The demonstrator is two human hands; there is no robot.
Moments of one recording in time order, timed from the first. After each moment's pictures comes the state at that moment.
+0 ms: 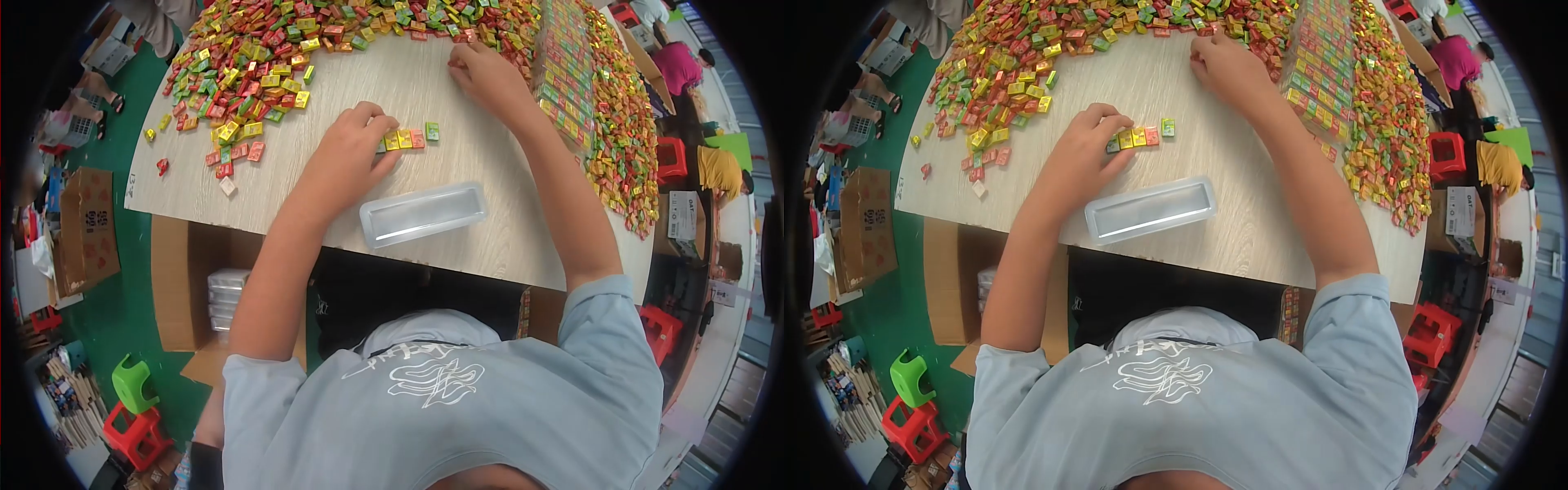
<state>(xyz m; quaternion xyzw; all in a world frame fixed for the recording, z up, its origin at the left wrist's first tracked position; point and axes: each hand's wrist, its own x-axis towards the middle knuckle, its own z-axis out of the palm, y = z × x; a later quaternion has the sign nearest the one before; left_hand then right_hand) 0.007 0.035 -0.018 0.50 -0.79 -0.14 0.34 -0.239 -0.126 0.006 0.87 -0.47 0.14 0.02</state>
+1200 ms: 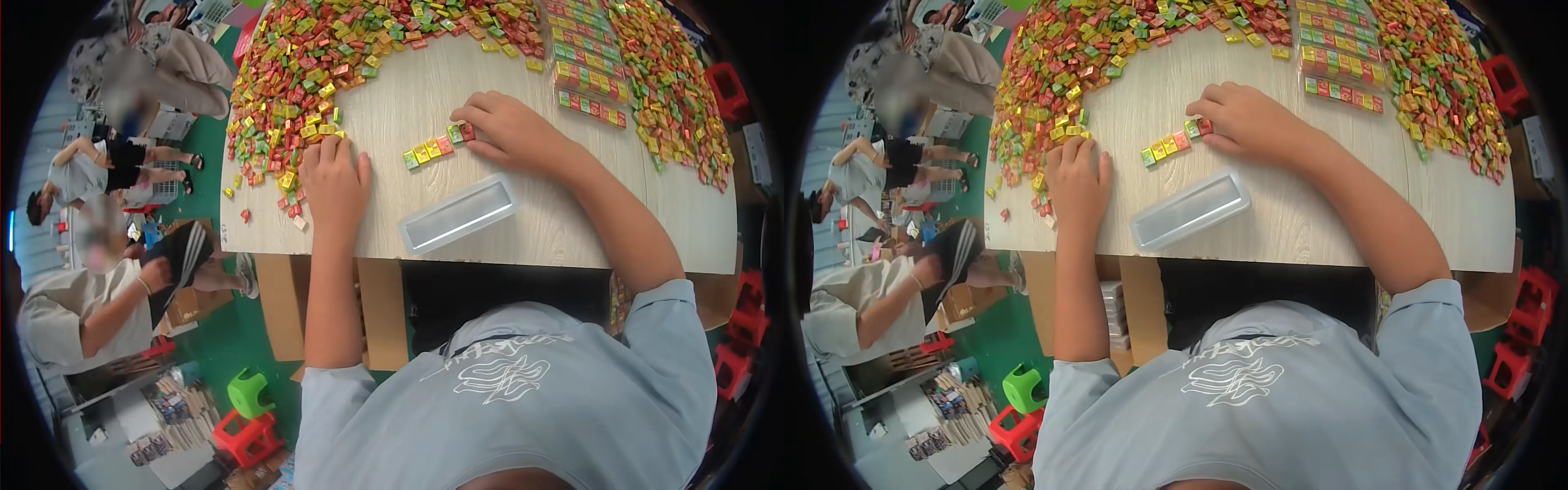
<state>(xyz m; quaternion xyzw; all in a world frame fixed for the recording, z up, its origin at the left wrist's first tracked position) 0.058 0.035 -0.016 0.61 -0.75 0.18 0.17 -0.258 -0.032 -0.004 0.91 -0.31 0.21 -0.15</state>
